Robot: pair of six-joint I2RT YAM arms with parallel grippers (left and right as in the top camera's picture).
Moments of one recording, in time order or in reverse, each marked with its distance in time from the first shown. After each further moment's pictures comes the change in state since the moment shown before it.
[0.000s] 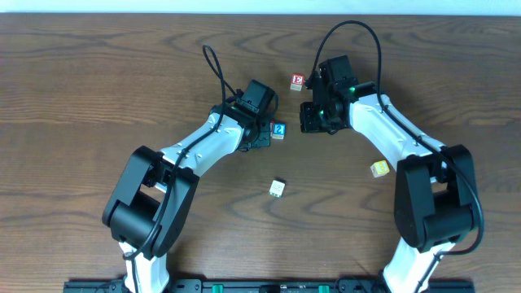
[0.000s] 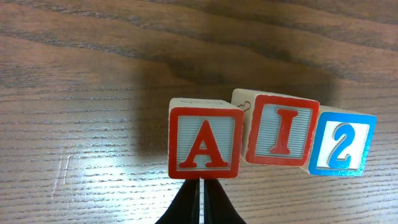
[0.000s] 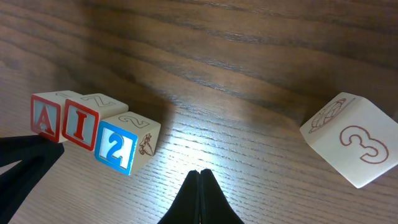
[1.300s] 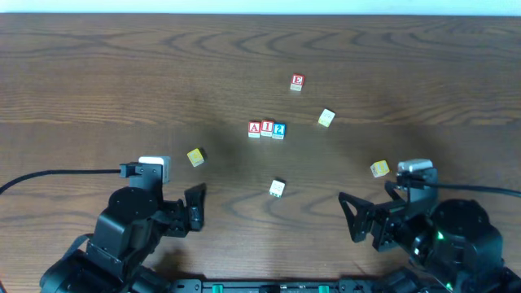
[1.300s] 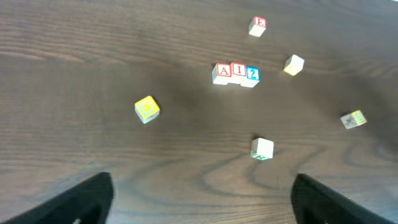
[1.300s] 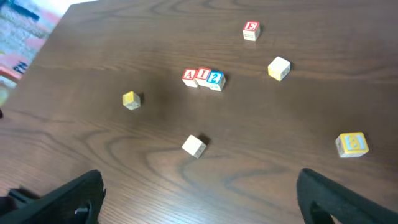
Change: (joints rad) left arm 0.008 -1.357 -0.356 -0.475 -0.105 0.063; right arm 0.196 -1.370 -0.322 -0.413 0.203 0.196
